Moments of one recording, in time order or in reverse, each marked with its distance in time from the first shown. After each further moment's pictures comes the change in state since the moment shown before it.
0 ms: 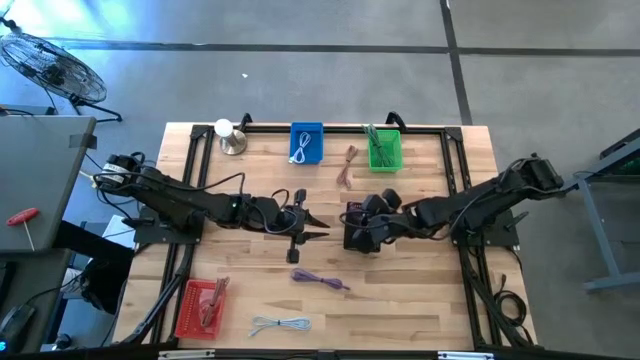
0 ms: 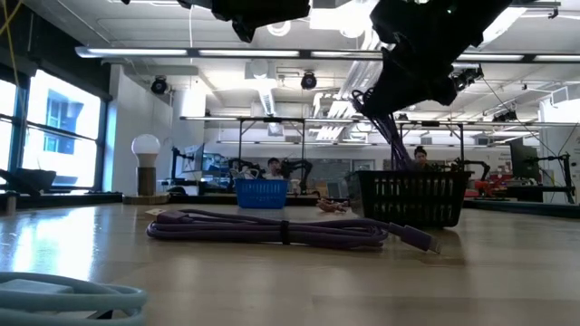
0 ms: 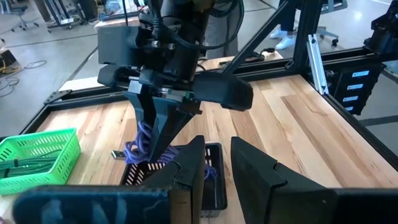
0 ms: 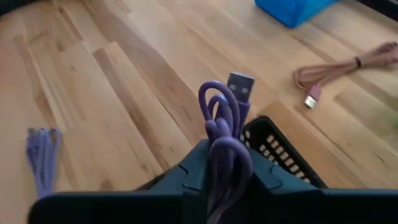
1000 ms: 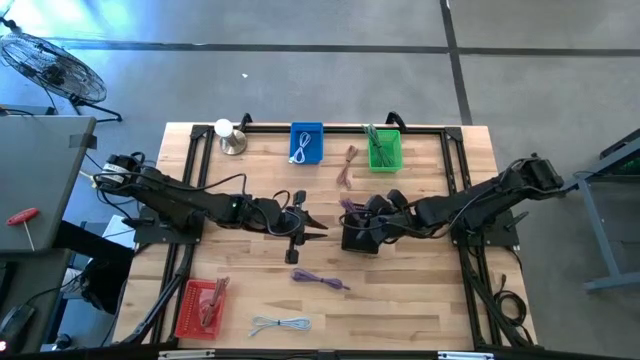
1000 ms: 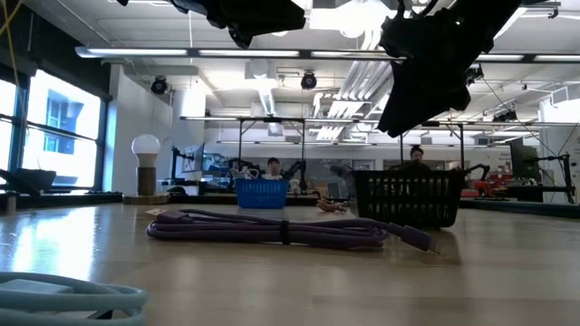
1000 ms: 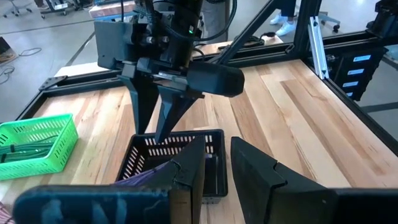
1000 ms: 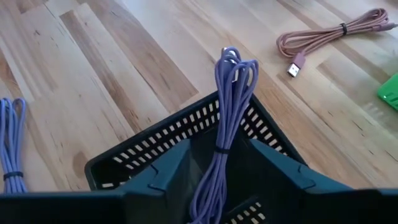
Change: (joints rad) left arm 0.000 0.000 0.000 -0.059 0.001 -0.009; right arm -0.003 0.000 0.000 -0.136 -0.037 0.050
